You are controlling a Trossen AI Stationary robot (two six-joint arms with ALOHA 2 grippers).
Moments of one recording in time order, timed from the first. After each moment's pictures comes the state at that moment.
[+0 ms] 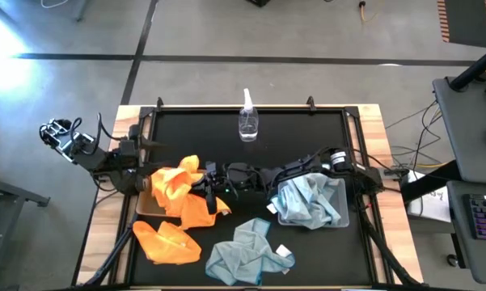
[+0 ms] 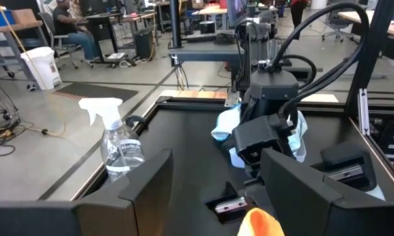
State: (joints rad) left arm -0.58 0.53 0.89 -0.62 -0.80 -0.15; right arm 0.07 2.27 1.61 0.72 -0.09 0.44
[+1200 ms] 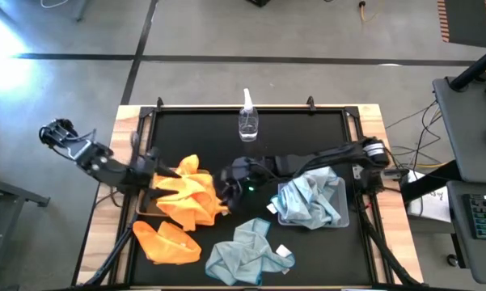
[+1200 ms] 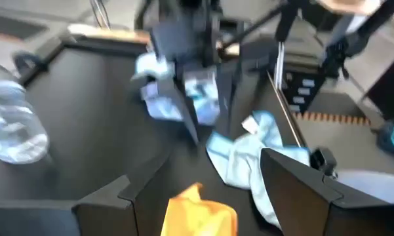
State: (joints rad) left arm -0.58 0.69 0.89 -0.65 -0.47 -0.39; right arm 0.10 1.94 1.61 -0.26 -0.24 0.45
